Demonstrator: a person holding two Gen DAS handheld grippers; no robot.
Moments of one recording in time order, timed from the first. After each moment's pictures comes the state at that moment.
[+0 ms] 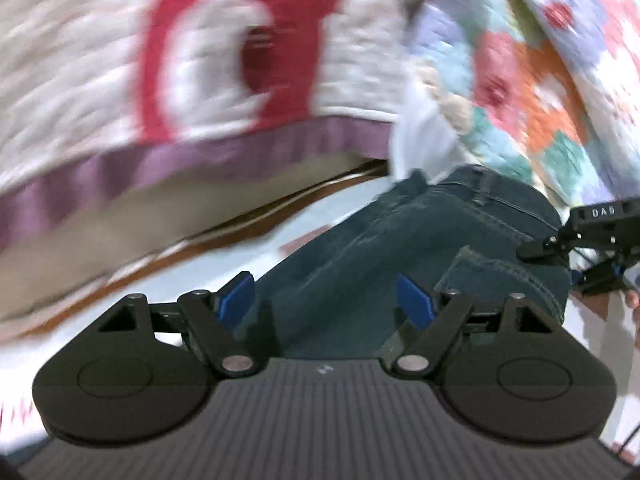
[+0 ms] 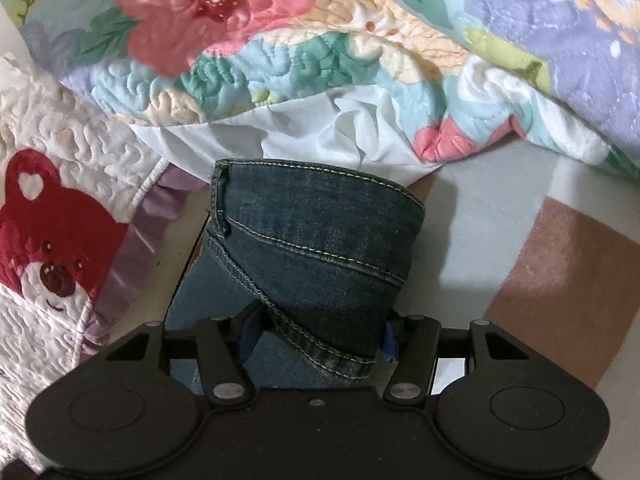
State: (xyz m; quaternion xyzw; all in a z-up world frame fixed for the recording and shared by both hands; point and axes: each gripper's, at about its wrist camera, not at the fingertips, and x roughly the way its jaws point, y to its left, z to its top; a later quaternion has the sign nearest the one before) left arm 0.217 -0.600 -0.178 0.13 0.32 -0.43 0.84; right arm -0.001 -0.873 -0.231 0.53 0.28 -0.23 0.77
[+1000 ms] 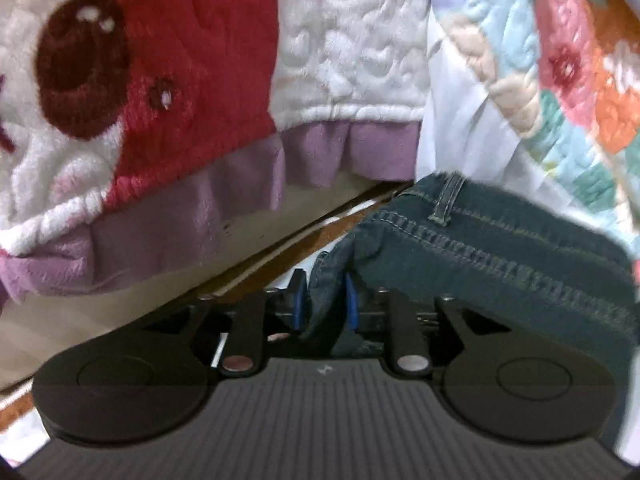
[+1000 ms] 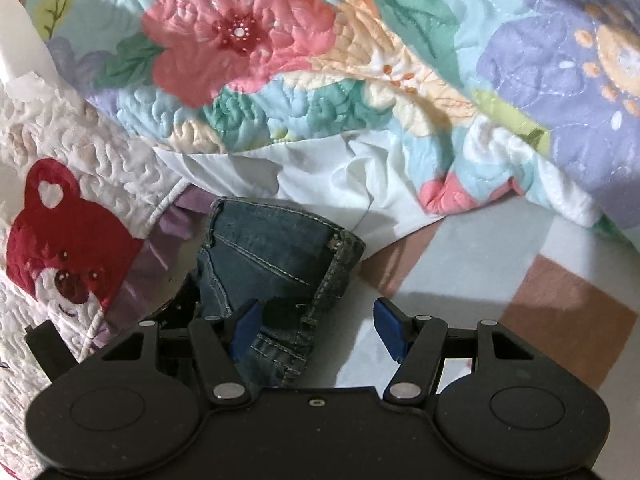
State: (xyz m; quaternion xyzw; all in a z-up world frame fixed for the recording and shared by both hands) left arm 0.246 -0.706 -0.210 0.15 0.32 -0.37 0.86; right arm -0.009 -0.887 -0.224 0.51 0.24 -0.22 0.80
